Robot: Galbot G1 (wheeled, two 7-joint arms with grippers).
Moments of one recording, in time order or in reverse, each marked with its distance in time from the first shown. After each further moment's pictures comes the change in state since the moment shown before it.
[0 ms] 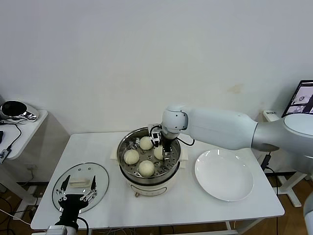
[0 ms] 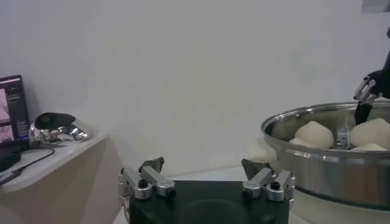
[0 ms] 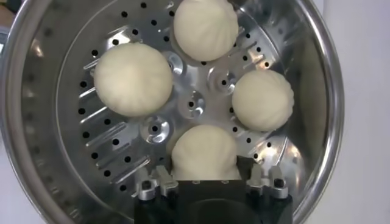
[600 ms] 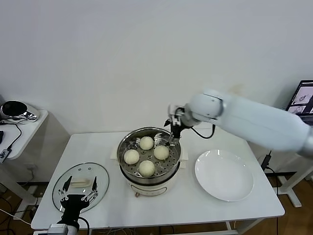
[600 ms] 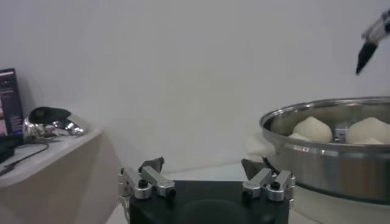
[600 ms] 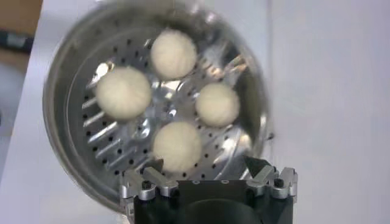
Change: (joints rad) left arm -0.021 0.008 0.004 0.040 -0.025 0.001 0.007; right arm -0.144 -0.369 0.334 0.300 0.181 0.087 0.319
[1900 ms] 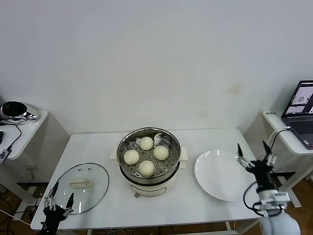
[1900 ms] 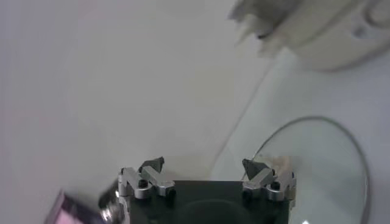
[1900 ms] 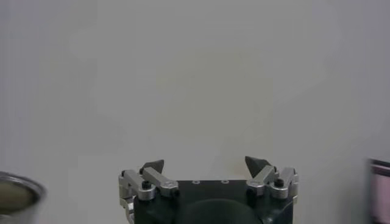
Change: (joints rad) left arm -0.013 0.132 -0.145 0.347 0.972 -0.217 -0.093; right arm -1.795 0.519 1.803 0.318 -0.414 0.748 0.485
